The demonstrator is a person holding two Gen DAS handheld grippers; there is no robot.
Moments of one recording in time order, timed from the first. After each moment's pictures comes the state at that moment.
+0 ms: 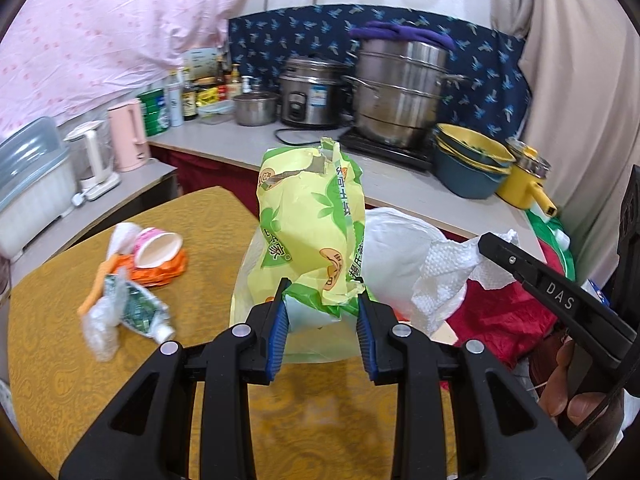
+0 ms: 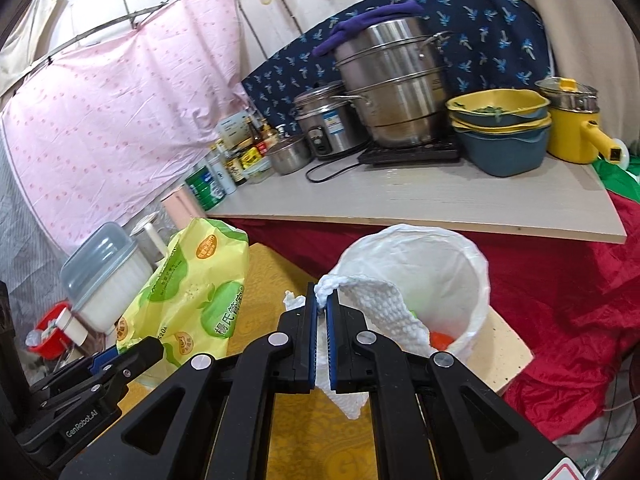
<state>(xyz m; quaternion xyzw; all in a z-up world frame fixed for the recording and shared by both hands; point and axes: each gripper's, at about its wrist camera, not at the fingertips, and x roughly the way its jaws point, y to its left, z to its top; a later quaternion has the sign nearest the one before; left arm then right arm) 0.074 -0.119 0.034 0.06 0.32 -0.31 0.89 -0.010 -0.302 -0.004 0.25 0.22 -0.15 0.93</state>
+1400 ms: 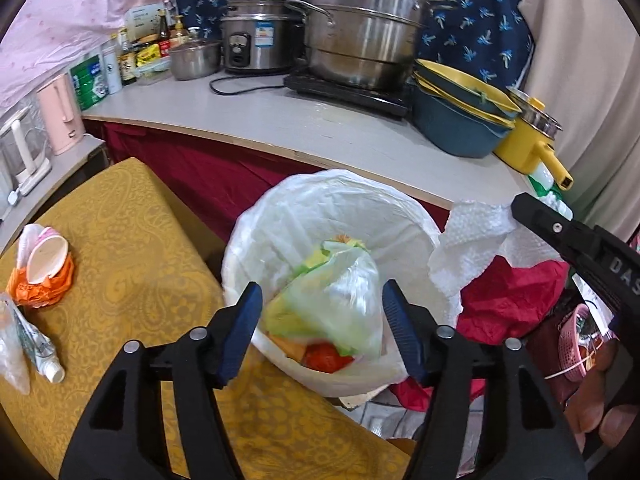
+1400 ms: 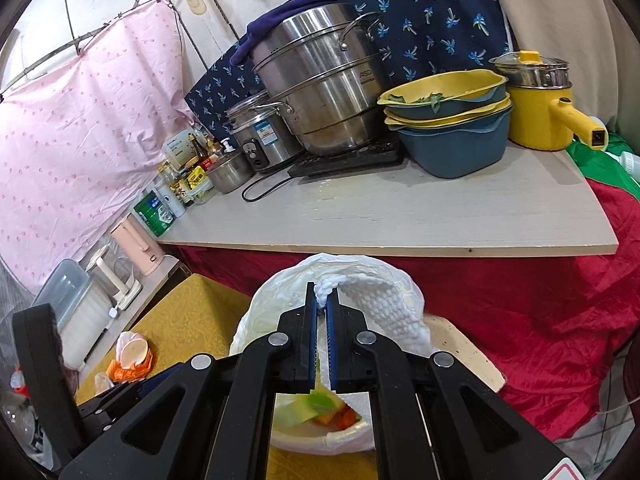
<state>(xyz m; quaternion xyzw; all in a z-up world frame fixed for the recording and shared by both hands) 0.133 -0.258 -0.035 0.09 0.39 -0.34 0.85 0.022 -0.409 -0.039 0.28 0.22 -0.20 0.91</state>
